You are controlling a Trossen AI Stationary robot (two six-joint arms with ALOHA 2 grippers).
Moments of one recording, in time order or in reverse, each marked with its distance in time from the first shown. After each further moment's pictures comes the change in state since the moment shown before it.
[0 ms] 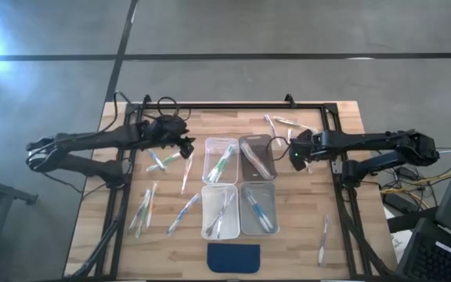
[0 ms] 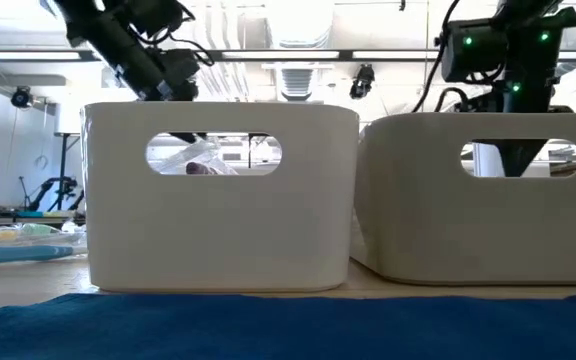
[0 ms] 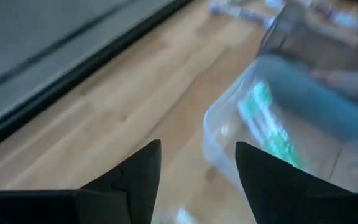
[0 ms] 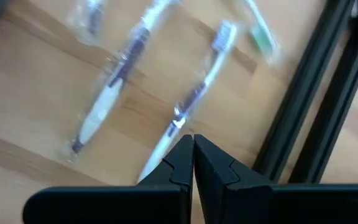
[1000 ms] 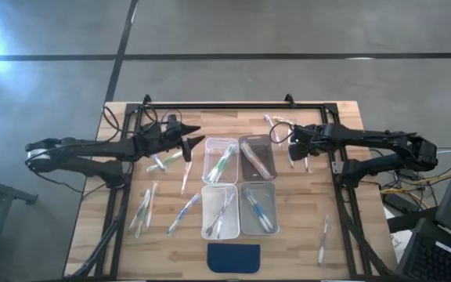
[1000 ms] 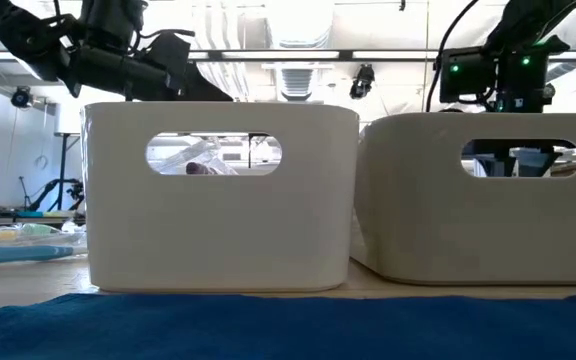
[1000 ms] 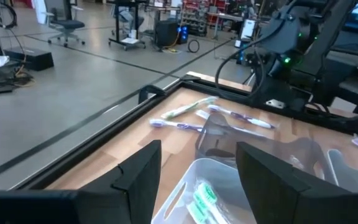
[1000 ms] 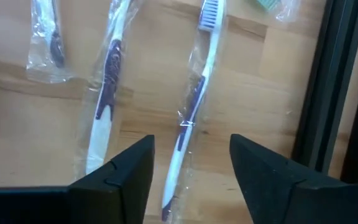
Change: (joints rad) left arm -0.005 -0.013 -0.331 0.889 0.138 0.153; right arm -0.222 -0.003 -0.065 0.143 -0.137 0.097
